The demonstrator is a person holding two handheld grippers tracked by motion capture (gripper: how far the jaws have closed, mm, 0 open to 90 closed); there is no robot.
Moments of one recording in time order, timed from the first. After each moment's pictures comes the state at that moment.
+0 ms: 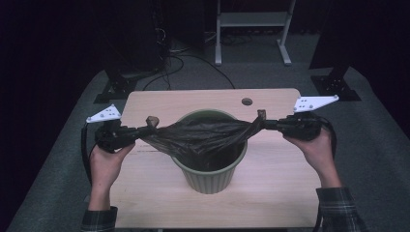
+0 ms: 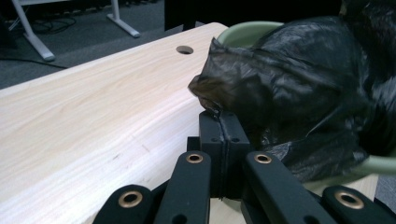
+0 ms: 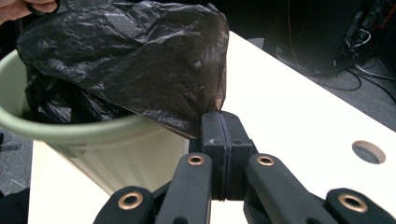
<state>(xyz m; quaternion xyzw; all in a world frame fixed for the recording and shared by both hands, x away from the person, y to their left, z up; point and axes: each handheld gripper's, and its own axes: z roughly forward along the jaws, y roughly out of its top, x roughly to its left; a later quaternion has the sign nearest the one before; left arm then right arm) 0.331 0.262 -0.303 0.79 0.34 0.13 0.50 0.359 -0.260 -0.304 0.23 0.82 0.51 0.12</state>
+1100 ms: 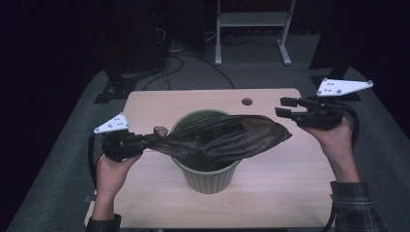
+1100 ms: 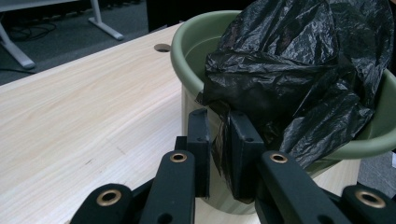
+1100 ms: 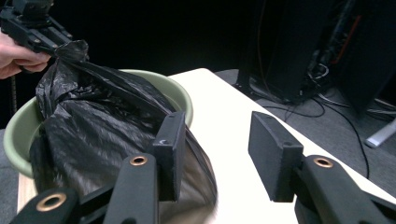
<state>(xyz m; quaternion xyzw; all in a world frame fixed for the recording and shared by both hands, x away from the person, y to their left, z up) 0.317 0.240 -0.310 0.80 0.30 0.12 0.51 0.346 -0.280 -0.250 0.24 0.78 0.54 0.18</state>
